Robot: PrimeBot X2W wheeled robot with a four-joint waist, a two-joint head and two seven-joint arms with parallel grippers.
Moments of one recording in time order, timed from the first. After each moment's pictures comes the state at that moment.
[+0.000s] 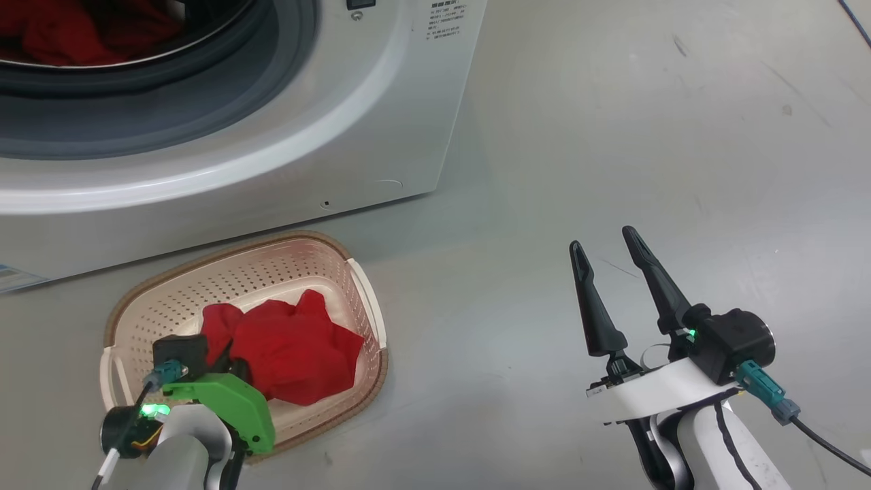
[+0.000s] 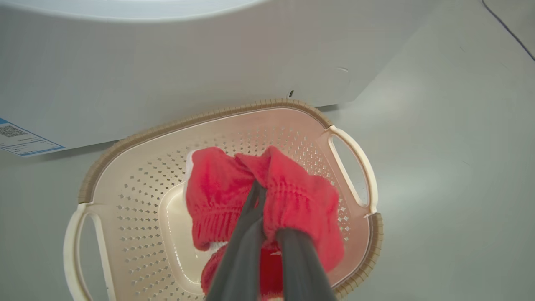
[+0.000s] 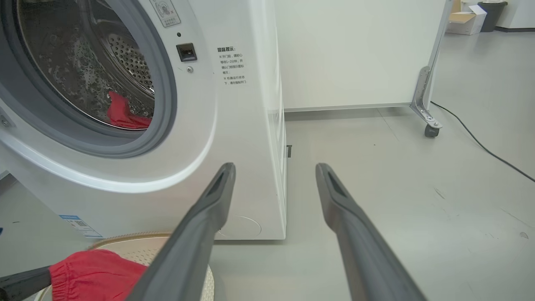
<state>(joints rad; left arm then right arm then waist) -0.35 0.08 -0.29 0.76 -0.47 -0.05 -0.15 -0.09 -0.04 0.31 0.02 0.29 0.02 -0.26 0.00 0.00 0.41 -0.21</state>
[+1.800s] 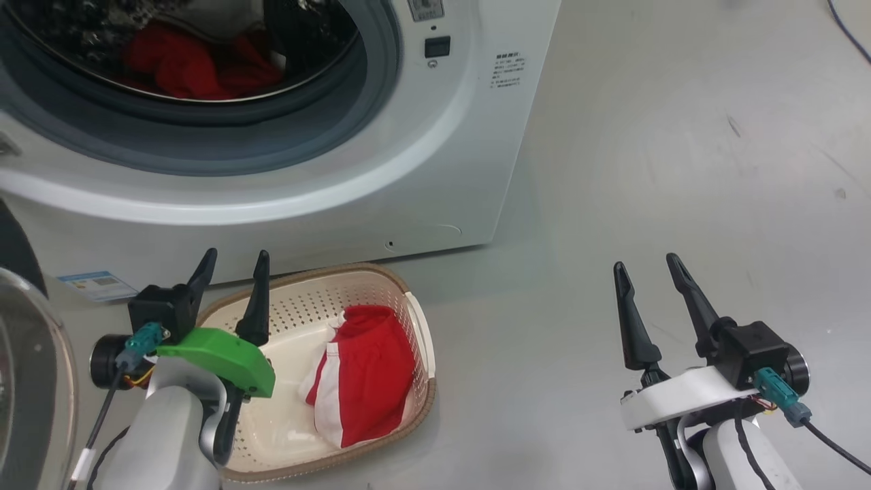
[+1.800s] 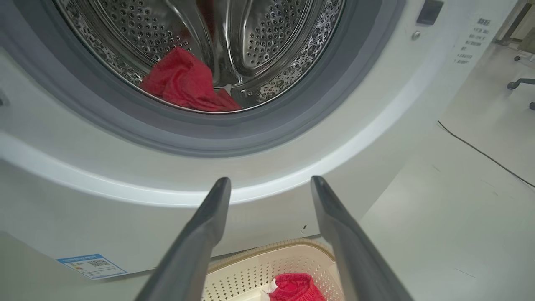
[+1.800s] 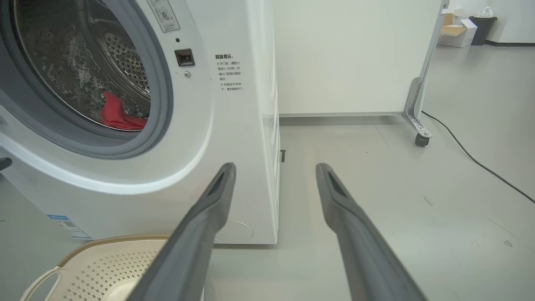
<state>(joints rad) -0.40 0.07 -0.21 0.61 -0.39 -0.09 -0.25 -0.08 -0.04 0.20 0.14 0.24 0.00 -0.26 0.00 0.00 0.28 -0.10</state>
